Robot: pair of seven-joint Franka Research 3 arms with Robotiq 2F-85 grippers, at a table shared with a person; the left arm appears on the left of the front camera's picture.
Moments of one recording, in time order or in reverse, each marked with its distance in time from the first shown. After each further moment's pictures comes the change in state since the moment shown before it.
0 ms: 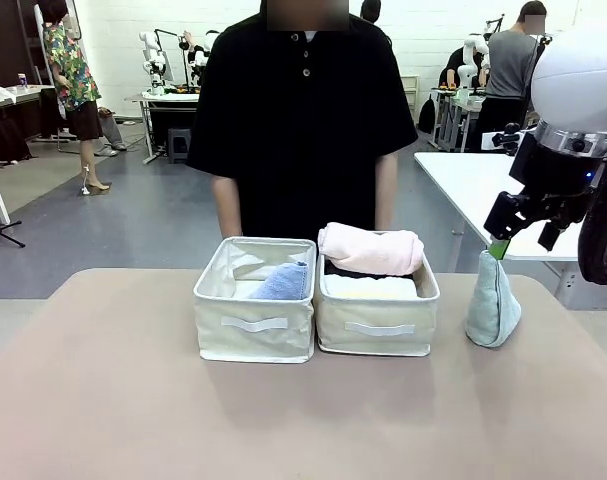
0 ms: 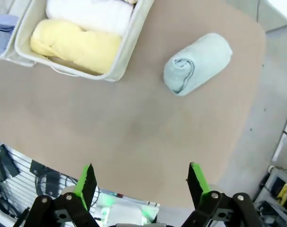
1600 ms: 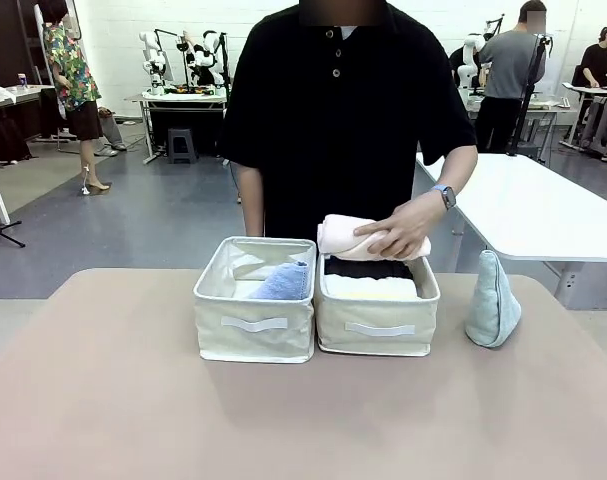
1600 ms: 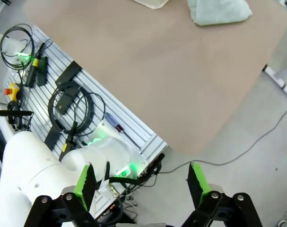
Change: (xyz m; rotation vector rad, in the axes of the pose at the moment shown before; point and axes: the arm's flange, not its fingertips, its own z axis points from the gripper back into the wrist) left arm 0.000 0.000 0.001 0.001 -0.001 0.000; right arm -0.268 -0.192 0.060 0.377 -0.157 0.283
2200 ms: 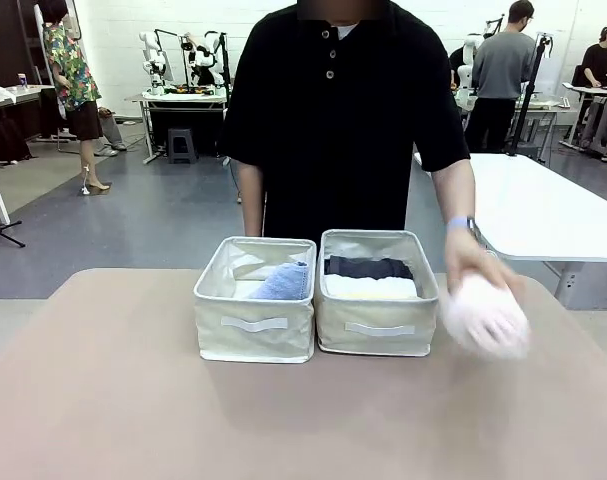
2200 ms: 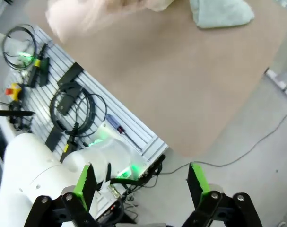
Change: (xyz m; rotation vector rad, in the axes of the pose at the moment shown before) left arm 0.000 0.000 0.000 0.000 0.000 0.000; right arm 0.005 0.000 -0.003 0.012 0.004 0.003
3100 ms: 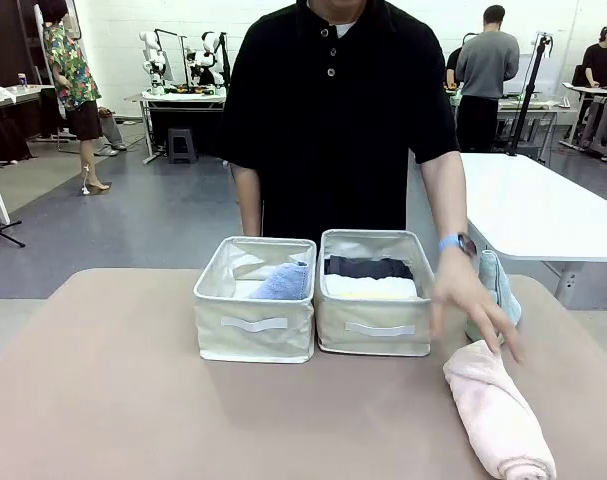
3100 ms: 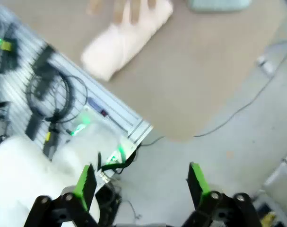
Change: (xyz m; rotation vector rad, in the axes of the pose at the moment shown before) left arm 0.000 0.000 0.000 0.000 -0.001 0.000; right arm 0.029 0.054 -0.015 -0.171 0.165 0.007
